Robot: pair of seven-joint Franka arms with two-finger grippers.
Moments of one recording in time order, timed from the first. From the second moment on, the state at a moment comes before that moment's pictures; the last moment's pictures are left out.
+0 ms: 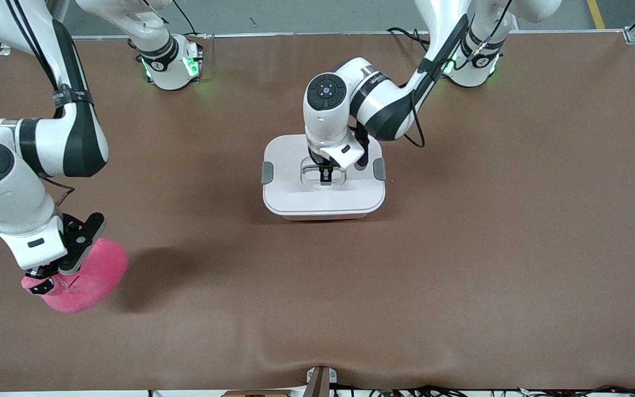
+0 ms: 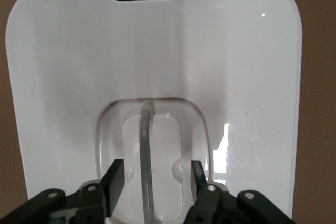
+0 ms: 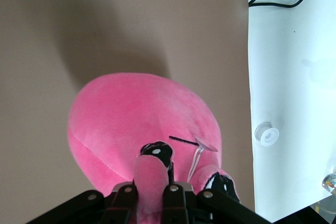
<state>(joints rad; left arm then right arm) -0.79 0.51 -0.06 -1.58 0.00 2.09 -2.40 0.09 0.39 -0.04 -1.55 -0.34 2.14 -1.13</state>
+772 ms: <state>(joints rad) -0.80 0.51 -0.06 -1.58 0.00 2.08 -2.41 0.09 0.39 -0.03 -1.55 -0.34 2.14 -1.15</state>
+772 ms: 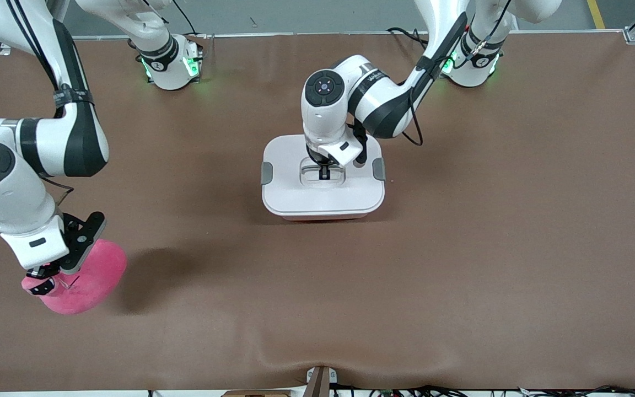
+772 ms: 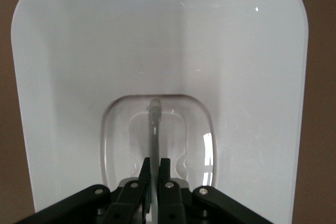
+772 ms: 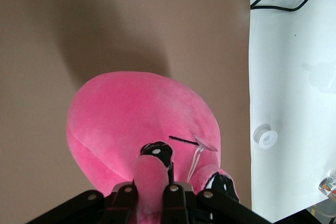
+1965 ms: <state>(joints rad) -0.70 0.40 -0.04 -1.58 0.01 2.02 -2.29 0.16 0.34 -0.01 -1.53 -0.34 2.08 -1.20</state>
